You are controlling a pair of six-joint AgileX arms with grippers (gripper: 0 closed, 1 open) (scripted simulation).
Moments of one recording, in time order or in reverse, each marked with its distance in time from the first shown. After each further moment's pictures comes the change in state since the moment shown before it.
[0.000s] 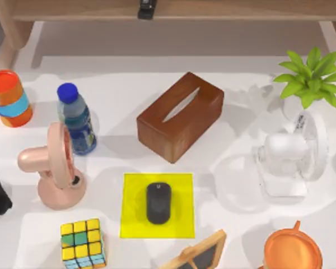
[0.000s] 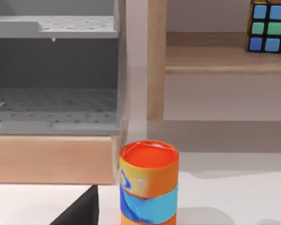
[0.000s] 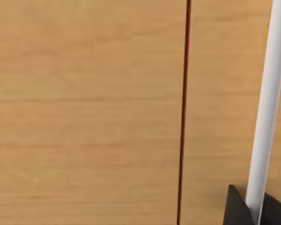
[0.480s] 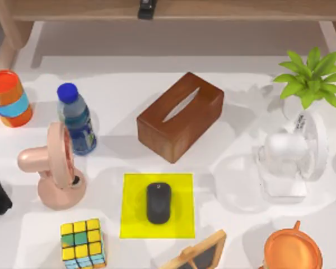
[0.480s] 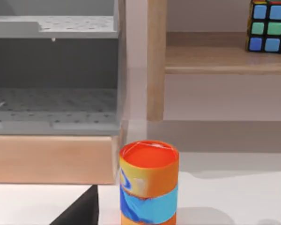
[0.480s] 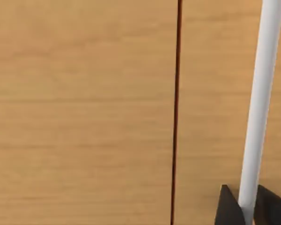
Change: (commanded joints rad) left arm 0.000 0.000 0.000 0.000 0.000 0.000; right arm 0.000 0.000 0.000 0.000 0.000 0.000
